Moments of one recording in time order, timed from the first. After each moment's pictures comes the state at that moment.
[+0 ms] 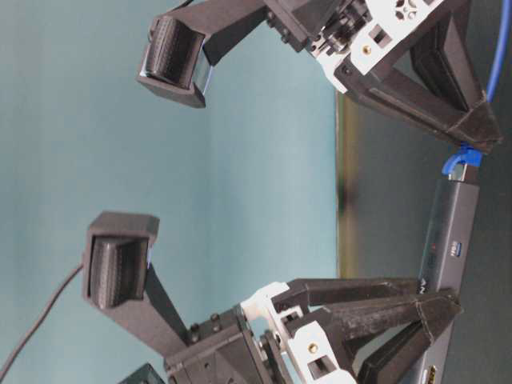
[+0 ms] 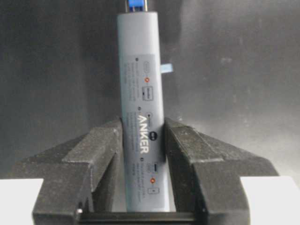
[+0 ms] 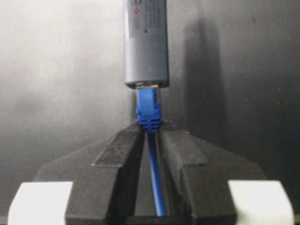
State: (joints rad) left arm -0.08 -0.01 0.60 0.04 0.24 0.04; right arm 0.13 0.09 0.79 0.06 -0.27 0.16
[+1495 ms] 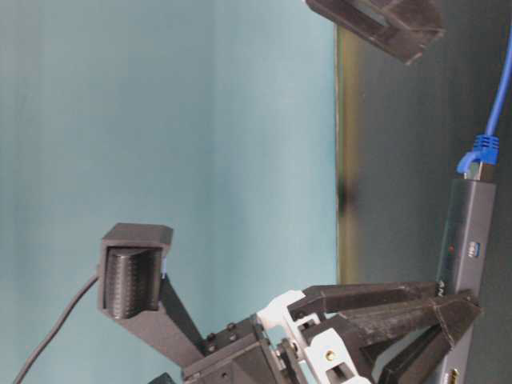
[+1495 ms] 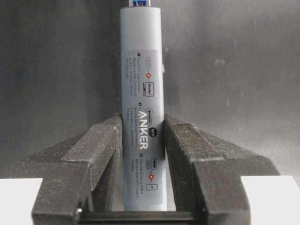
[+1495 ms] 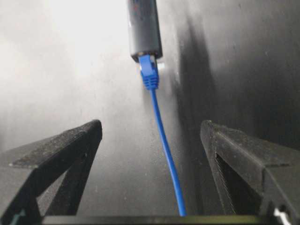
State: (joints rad) left arm -0.08 0.00 0.62 0.04 0.22 -0.03; right arm 0.16 -0.15 1.03 0.06 -0.41 0.33
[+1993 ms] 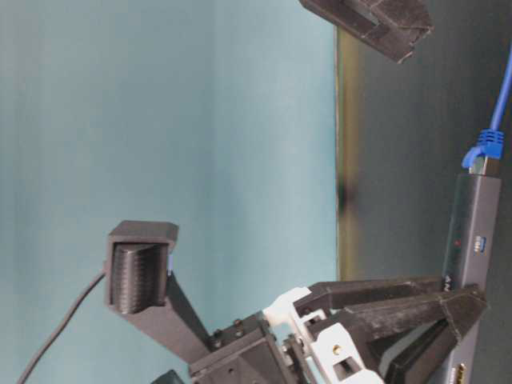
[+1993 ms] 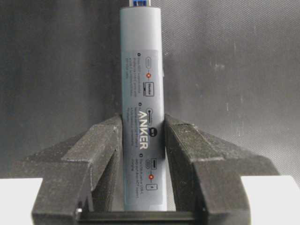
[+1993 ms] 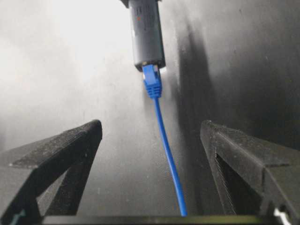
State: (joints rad) left arm -0.08 0.02 0.62 0.04 0.20 -0.04; right arm 0.16 -0.15 1.03 0.06 -0.41 0.33
